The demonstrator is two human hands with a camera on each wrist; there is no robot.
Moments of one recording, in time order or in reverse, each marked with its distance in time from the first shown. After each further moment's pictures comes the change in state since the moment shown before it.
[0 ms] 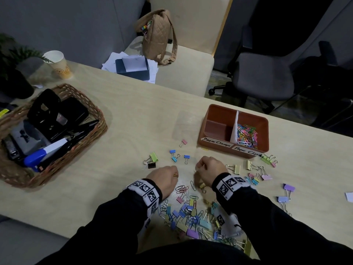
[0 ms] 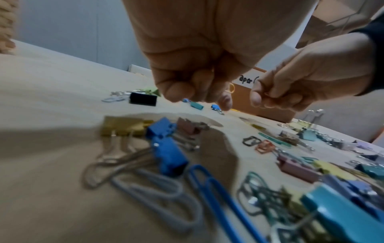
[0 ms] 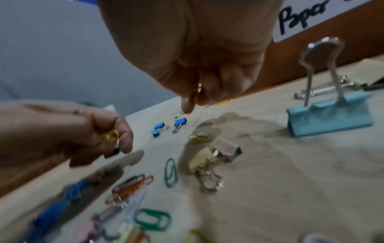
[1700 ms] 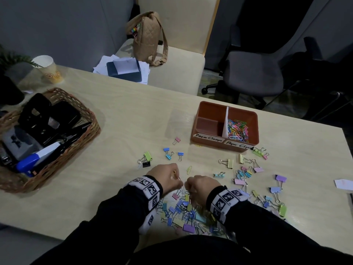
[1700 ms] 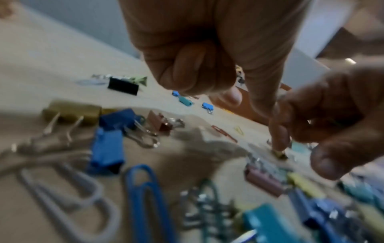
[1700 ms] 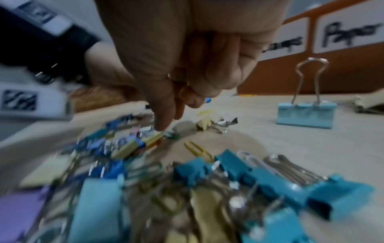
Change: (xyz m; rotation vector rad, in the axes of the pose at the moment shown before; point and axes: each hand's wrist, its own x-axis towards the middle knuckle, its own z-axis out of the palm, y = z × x) left_hand 0.002 0.014 0.004 -0.177 -0.033 -0.113; right_hand -0.040 0.018 0.030 -0.327 -0.236 -0.287
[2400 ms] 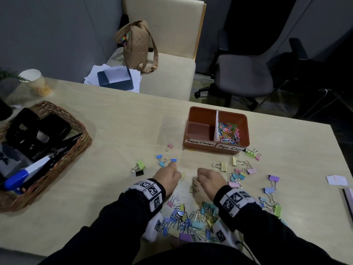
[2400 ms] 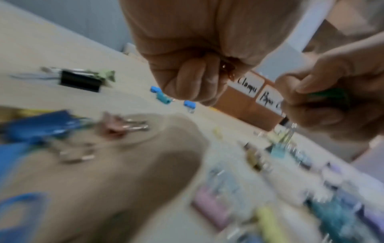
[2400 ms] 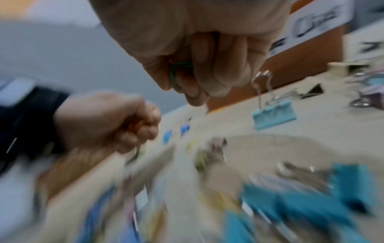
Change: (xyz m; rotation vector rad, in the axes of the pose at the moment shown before) left_hand 0.014 0.033 -0.002 -0.076 -0.022 0.090; right_hand -0.021 0.016 -0.031 0.690 0.270 0.214
